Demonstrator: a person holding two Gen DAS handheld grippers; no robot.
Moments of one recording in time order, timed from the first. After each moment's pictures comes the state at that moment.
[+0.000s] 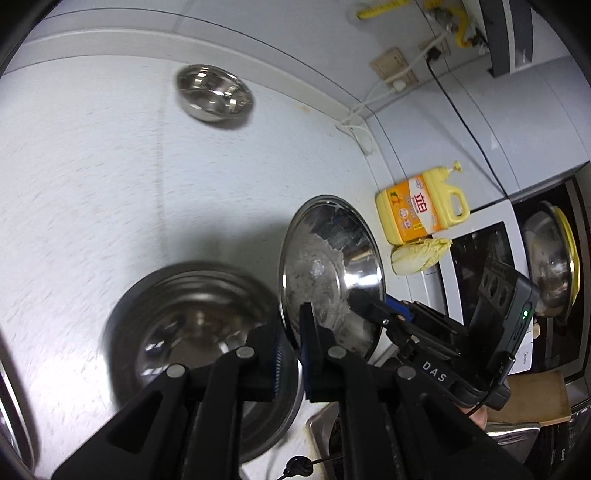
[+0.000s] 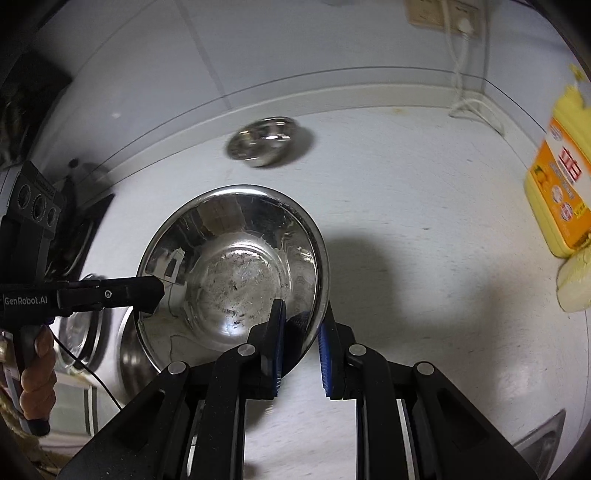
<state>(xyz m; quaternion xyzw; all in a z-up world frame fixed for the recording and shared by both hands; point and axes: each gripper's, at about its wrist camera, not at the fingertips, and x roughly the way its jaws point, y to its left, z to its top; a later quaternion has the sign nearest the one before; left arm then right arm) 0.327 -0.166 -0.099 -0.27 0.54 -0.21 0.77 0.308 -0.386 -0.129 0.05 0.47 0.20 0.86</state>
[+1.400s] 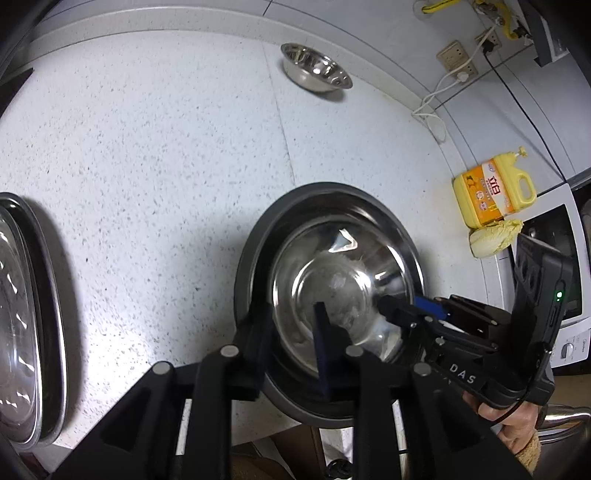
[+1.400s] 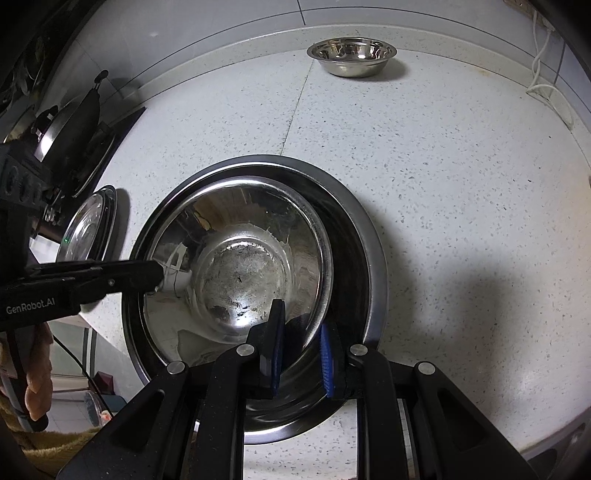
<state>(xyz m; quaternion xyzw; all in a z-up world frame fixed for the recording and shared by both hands) 0.266 -0.124 -0.158 -0.21 0.57 -0.11 0.79 0.281 -0.292 -0.196 -0.01 0.55 0.25 0.80</state>
